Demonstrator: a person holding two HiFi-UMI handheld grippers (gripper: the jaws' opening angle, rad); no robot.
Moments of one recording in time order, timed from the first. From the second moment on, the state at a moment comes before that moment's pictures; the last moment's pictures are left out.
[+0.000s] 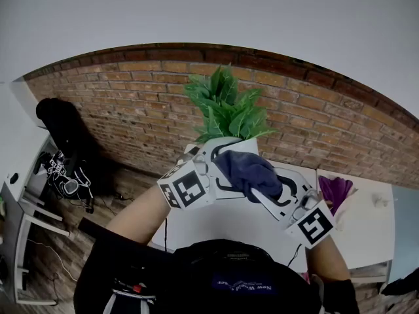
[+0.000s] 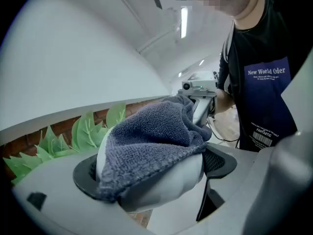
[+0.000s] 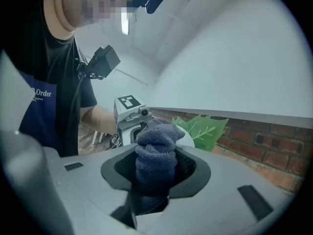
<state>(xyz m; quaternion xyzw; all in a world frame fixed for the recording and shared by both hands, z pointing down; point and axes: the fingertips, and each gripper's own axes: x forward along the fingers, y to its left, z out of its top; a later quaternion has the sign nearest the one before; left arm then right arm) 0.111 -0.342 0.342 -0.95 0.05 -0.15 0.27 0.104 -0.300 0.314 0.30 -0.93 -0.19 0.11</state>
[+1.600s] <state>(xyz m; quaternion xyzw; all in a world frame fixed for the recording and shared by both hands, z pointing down) 0.104 -0.315 0.314 -0.96 -0.03 -0.07 0.26 0.134 -0.360 0.266 0.33 -0.93 0.02 -0.14</state>
